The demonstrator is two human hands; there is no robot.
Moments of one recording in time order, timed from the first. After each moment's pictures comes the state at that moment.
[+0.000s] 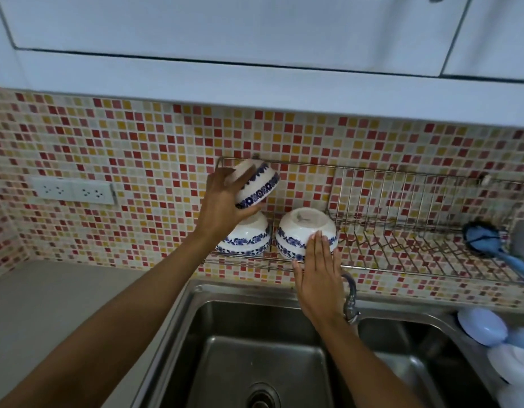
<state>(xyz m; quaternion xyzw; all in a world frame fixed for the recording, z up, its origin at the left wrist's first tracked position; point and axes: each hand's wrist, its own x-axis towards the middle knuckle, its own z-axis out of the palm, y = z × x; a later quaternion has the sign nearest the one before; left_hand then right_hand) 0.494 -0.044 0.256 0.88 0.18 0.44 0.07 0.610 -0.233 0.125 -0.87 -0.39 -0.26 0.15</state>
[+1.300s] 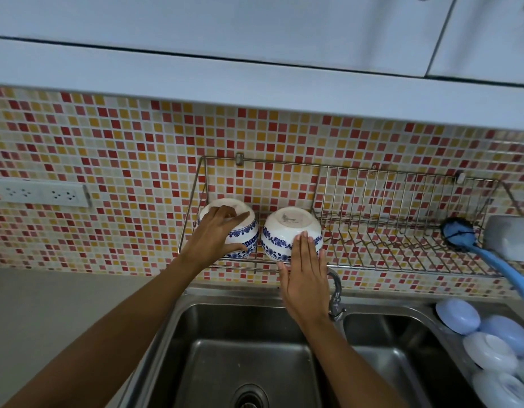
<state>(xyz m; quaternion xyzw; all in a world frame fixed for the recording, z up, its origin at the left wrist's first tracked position) 0.506 -0.024 0.186 0.95 0.12 0.29 0.00 0.606 -0.232 0.123 -0.87 -0.38 -0.25 0.20</state>
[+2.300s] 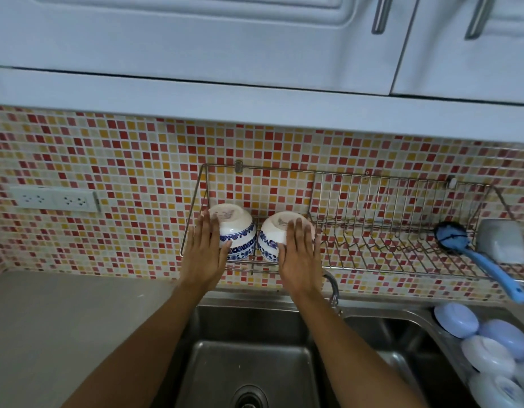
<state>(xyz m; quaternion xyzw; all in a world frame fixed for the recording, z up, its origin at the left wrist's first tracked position) 0.485 -0.047 0.148 0.91 0.28 0.31 0.02 0.625 -0.216 0.154 -0.89 -0.37 -0.20 0.19</state>
